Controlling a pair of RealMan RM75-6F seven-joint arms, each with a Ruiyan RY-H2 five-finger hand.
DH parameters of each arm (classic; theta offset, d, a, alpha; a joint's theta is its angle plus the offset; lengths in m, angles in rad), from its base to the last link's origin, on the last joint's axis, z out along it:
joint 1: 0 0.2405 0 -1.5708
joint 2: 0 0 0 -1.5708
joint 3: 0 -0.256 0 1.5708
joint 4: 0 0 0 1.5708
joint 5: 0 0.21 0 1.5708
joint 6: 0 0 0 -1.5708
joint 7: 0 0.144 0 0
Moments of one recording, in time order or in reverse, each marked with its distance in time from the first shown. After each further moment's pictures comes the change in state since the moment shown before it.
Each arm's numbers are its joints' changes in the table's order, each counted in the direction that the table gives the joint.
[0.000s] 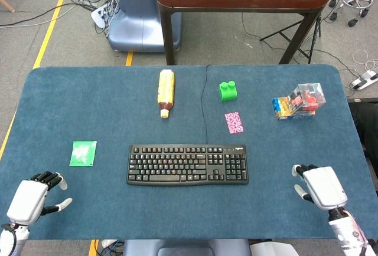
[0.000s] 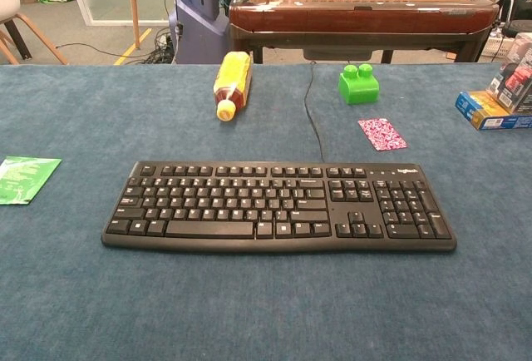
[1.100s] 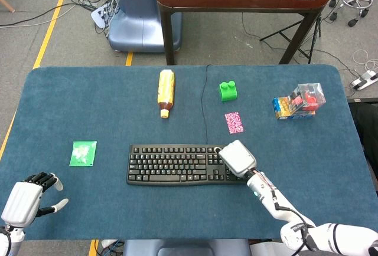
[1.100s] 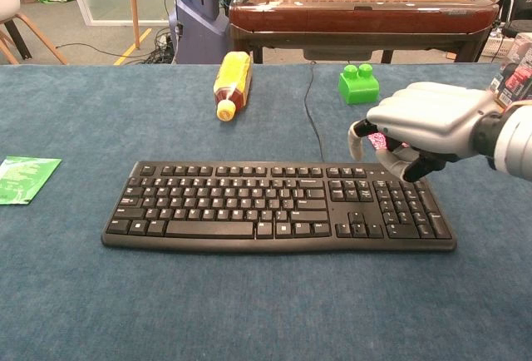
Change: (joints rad) left arm 0.017 0.011 0.003 0.000 -0.004 -0.019 -0.011; right arm 0.505 -0.357 -0.161 0.038 0.472 0.428 -0.536
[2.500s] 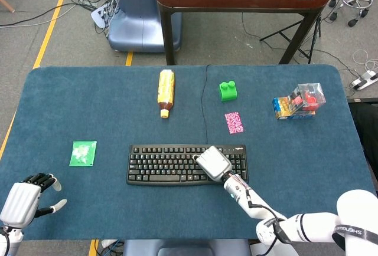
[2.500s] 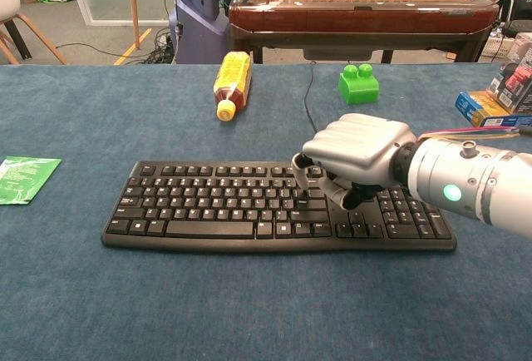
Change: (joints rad) left arm 0.006 0.003 0.002 0.002 -0.005 0.004 -0.005; right arm 0.193 -0.153 0.105 0.079 0.140 -0.056 -0.036
